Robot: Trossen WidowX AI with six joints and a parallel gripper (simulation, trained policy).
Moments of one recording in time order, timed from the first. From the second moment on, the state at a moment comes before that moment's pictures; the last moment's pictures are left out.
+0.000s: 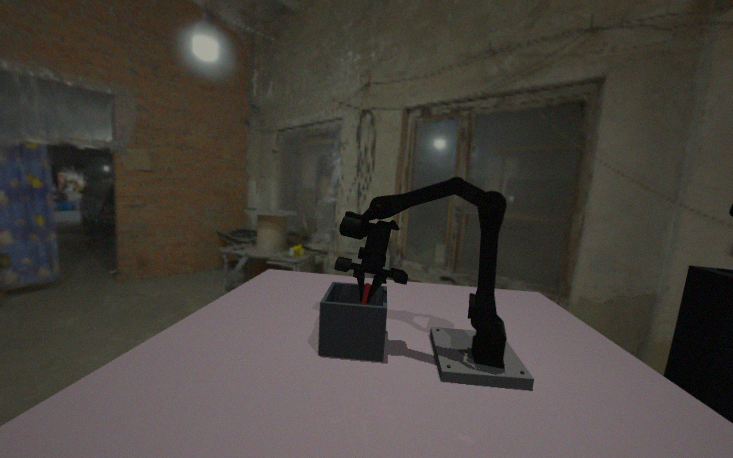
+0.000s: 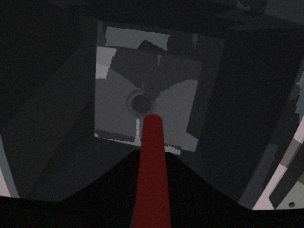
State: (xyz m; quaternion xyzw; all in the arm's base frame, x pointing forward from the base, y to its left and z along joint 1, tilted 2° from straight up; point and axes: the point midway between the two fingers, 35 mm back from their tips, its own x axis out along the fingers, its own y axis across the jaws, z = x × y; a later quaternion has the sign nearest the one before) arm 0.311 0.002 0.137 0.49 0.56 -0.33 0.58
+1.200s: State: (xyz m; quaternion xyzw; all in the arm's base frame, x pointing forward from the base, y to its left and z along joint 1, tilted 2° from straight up) arm 0.334 0.004 0.095 0.47 0.61 -0.30 0.57
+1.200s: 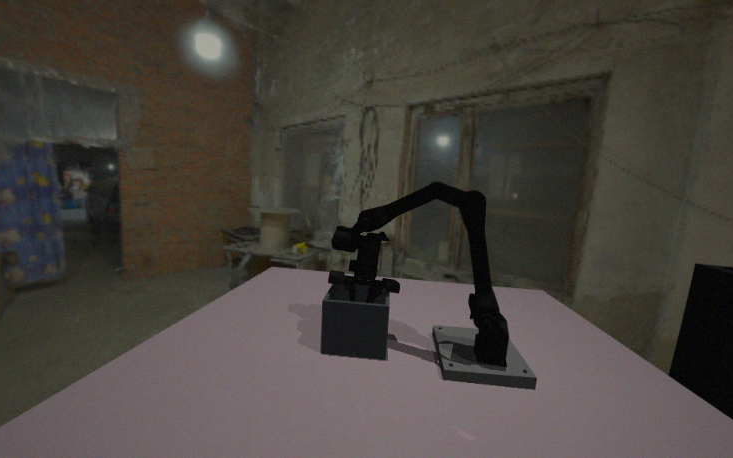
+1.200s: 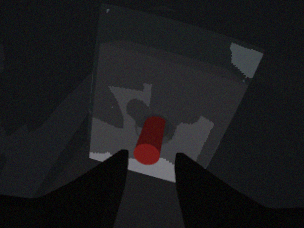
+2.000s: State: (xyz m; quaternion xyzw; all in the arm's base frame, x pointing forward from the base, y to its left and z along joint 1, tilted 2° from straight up) arm 0.366 0.007 0.146 0.54 0.61 -0.20 0.54
